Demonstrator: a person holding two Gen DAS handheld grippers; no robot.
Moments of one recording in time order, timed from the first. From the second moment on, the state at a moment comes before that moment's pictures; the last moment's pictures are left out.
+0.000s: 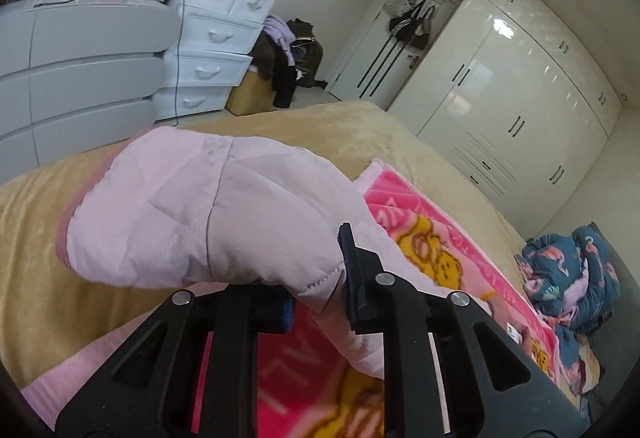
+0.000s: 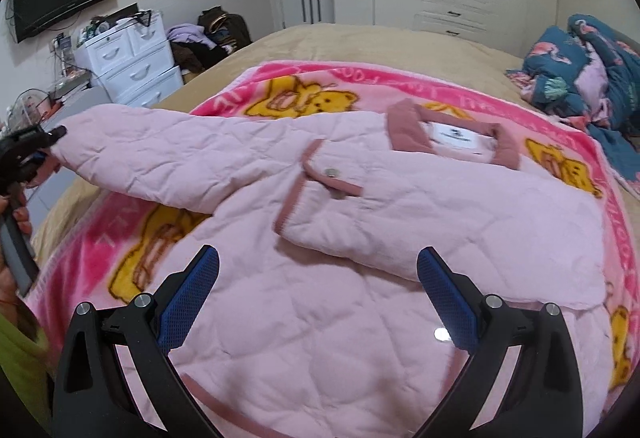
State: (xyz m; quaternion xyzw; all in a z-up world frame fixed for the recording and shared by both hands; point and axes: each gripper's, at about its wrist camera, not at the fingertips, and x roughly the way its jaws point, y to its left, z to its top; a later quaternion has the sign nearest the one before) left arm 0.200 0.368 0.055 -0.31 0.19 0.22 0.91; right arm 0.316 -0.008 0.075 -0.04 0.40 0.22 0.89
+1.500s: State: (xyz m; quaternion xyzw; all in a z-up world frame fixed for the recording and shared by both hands) left arm 0.317 -0.025 0.086 -0.02 0.29 -0.09 0.95; right arm 0.271 -0.265 0.083 0.16 0.37 0.09 0.91
